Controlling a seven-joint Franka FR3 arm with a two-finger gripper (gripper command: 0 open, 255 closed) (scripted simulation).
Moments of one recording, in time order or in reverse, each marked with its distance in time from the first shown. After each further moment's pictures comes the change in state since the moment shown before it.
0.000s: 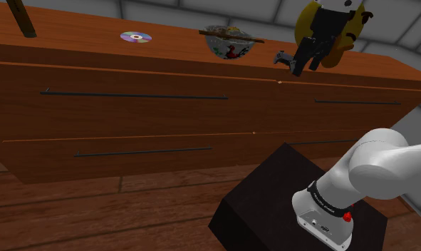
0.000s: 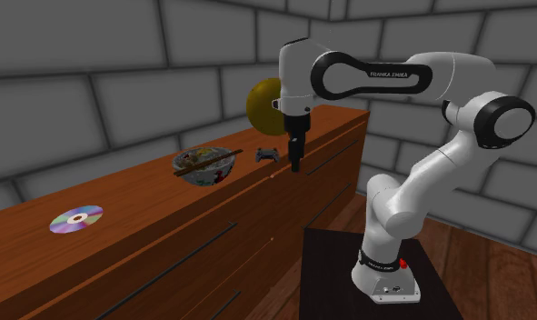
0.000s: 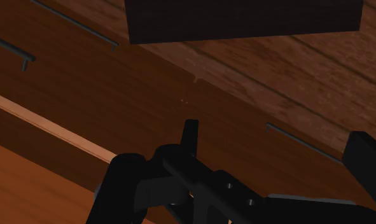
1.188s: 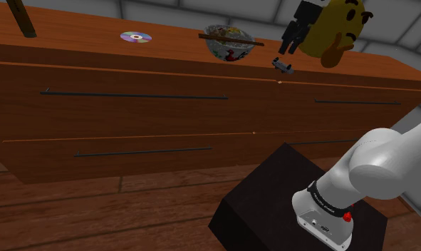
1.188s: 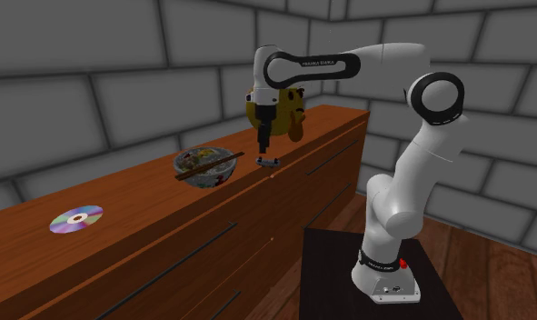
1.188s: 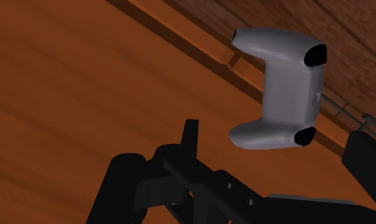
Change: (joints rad) arm 0.007 0.384 -0.330 0.265 0.045 0.185 -0.430
